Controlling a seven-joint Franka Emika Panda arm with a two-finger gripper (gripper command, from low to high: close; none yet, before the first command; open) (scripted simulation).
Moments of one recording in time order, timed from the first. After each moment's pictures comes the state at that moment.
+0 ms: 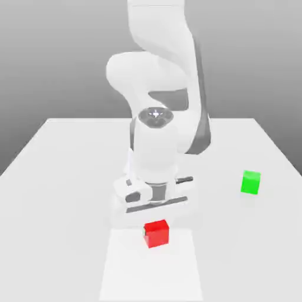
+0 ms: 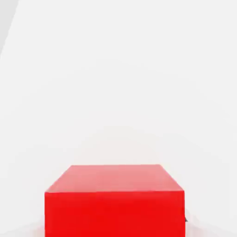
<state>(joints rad) 0.06 0.12 -0.03 -2.90 0.03 3.02 0.47</state>
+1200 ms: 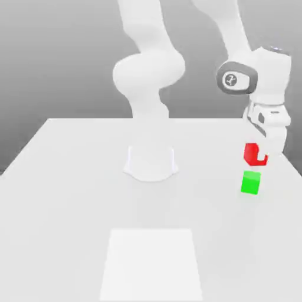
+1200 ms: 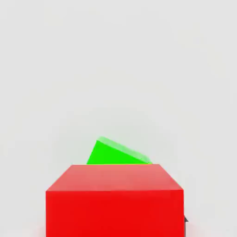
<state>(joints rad) 0.83 -0.13 0.46 -2.96 0.16 2.84 0.26</state>
